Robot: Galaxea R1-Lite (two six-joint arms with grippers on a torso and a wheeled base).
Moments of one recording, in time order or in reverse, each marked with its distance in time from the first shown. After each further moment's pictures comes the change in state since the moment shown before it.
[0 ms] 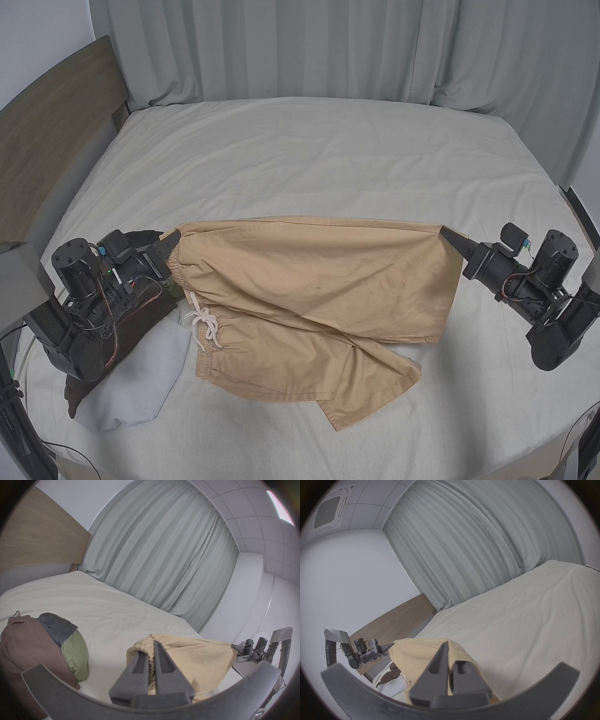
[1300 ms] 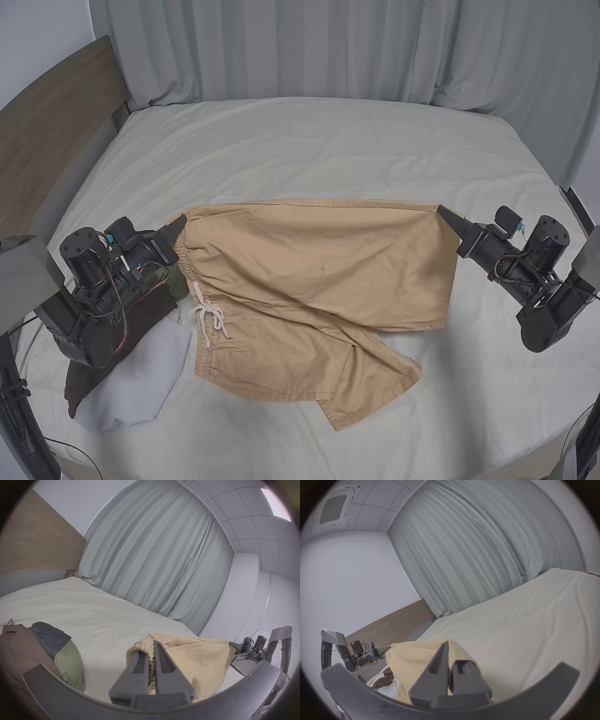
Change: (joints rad) left arm -0.013 0.049 -0.117 0.000 0.003 0.014; right arm -0.012 0.067 -0.152 0.003 -0.001 -0.008
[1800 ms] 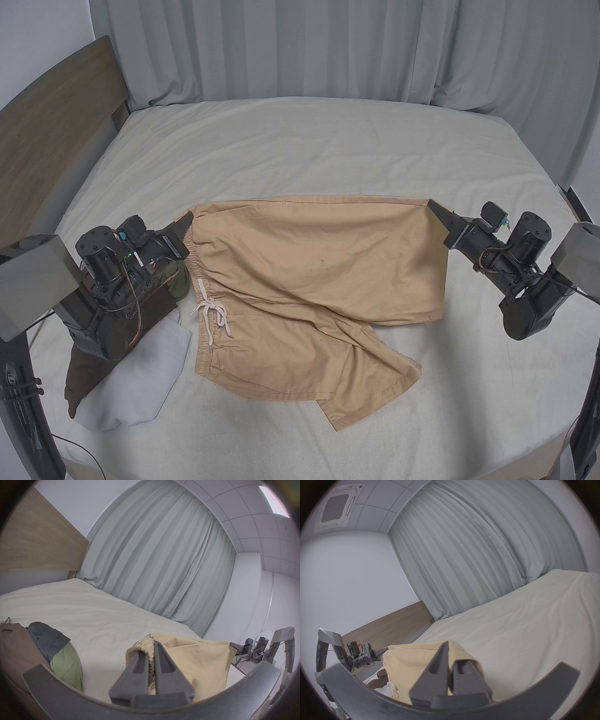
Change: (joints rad) left arm -0.018 0.093 -0.111 0.000 0.053 0.006; right arm -0.011 0.132 -0.166 0.000 0.000 0.001
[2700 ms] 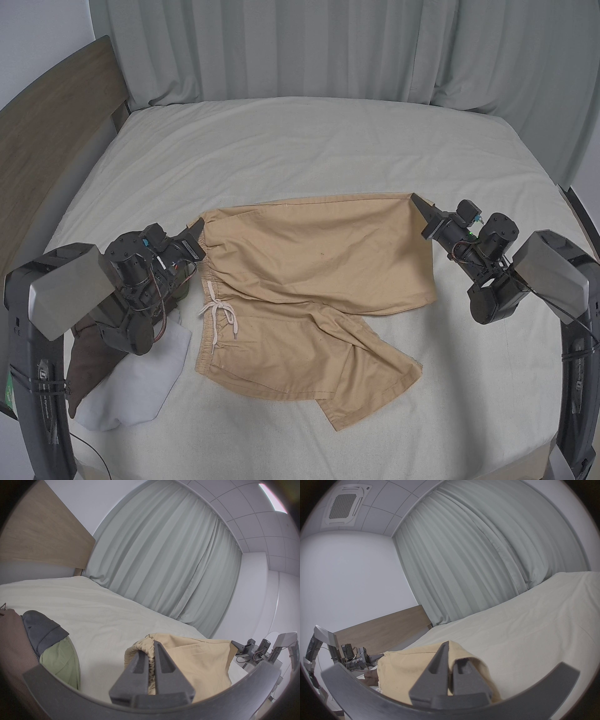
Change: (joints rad) left arm -0.011 0.209 -0.215 0.000 0.081 -0.008; right arm -0.015 0.289 -0.402 0.004 0.001 0.002
